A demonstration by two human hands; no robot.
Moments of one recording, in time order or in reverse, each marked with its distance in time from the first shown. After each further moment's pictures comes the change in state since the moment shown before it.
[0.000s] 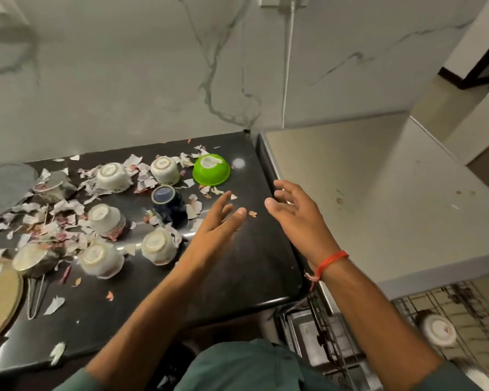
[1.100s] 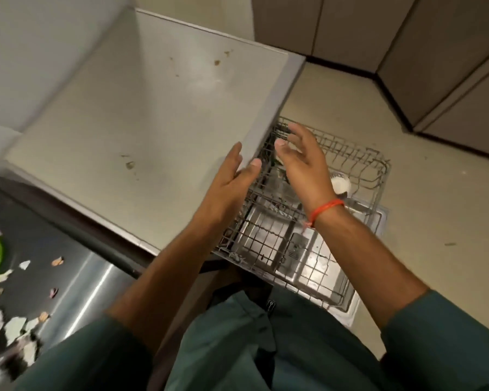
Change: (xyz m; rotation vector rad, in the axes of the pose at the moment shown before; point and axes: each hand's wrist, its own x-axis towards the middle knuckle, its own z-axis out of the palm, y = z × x) left_hand -0.018 -0.050 0.357 0.529 -0.839 0.009; right_hand -0.150 0.157 -0.271 0.347 0.944 0.268
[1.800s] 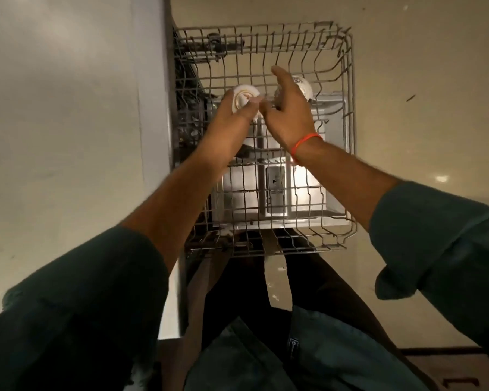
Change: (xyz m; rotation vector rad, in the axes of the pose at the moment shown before) left_hand 0.181 -0.089 0.091 0.222 -0.421 -0.160; right_hand 0.099 0.176 -0.036 -0.345 0.346 0.142
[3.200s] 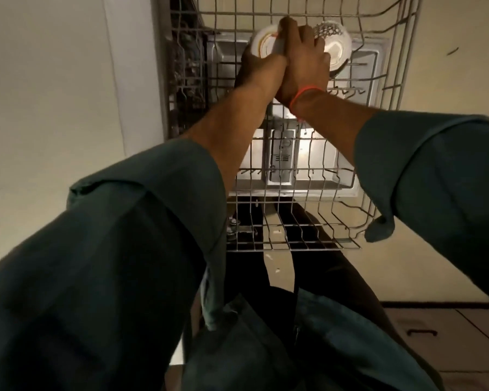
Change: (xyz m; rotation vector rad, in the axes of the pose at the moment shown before) left_hand 0.115 -0.020 0.029 -0.216 0.122 -0.290; right_hand 0.089 0.053 0.052 -0.733 -0.105 0.063
